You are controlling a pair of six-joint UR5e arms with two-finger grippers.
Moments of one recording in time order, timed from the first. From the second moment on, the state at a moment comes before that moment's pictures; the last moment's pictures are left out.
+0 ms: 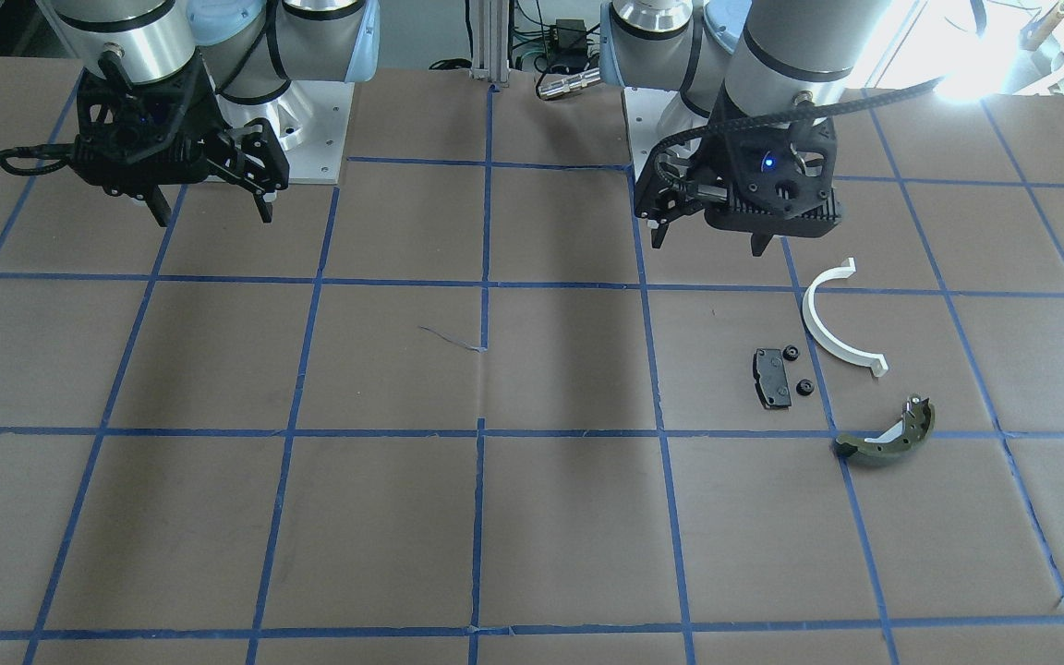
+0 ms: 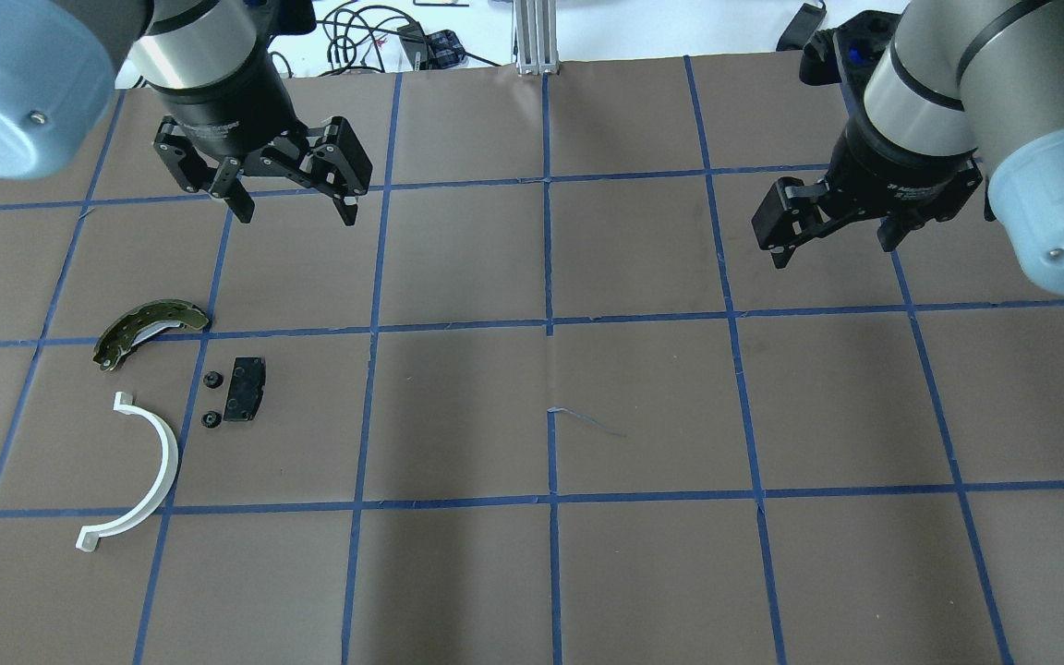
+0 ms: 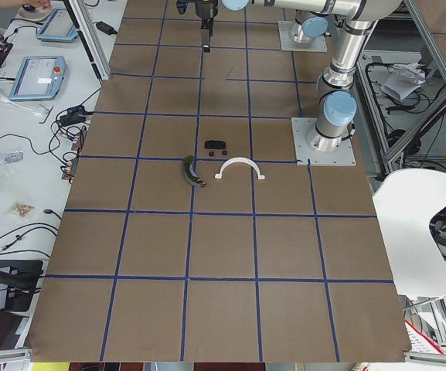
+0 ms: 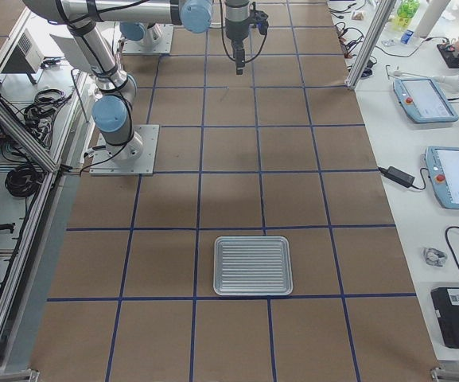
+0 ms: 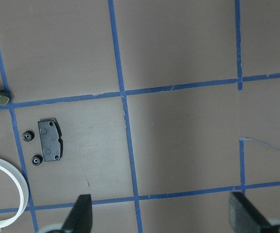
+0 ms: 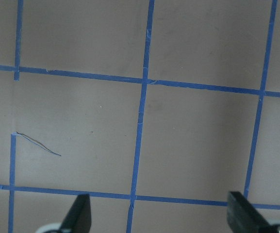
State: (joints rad) left arm -1.64 -1.63 -1.47 -1.64 1.58 0.01; right arm 1.57 -1.68 1.72 -1.67 -1.60 -0.11
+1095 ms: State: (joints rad) left arm -1.62 -1.62 -1.49 -1.64 1.58 0.07; right arm 1.56 -1.61 1.60 -1.66 -1.59 -0.10
